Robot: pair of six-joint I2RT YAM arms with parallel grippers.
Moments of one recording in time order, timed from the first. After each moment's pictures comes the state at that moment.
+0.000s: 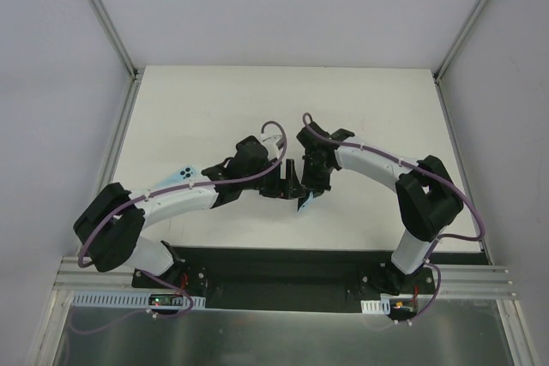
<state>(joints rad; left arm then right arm) -0.83 1.42 0.78 0.02 0.30 -0.76 0.70 1.73 1.20 -0.83 -0.09 0.79</state>
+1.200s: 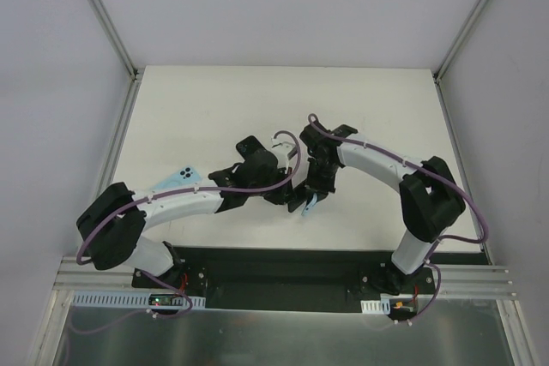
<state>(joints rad) -0.93 1.42 0.80 -0.02 0.16 -0.55 0.70 1.73 1.25 -0.99 -0.17 0.86</state>
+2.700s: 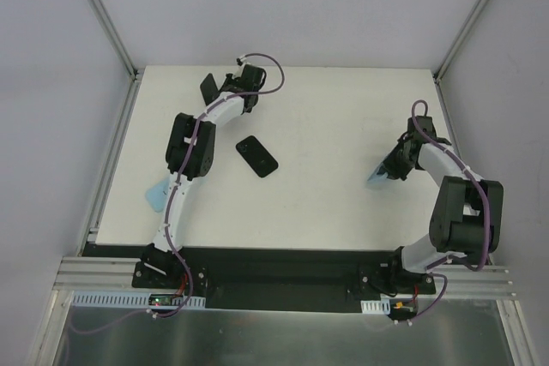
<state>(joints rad) -0.38 2.40 1.98 -0.37 -0.85 0.16 -0.07 1.50 0.93 -0.61 -0.12 0.60</state>
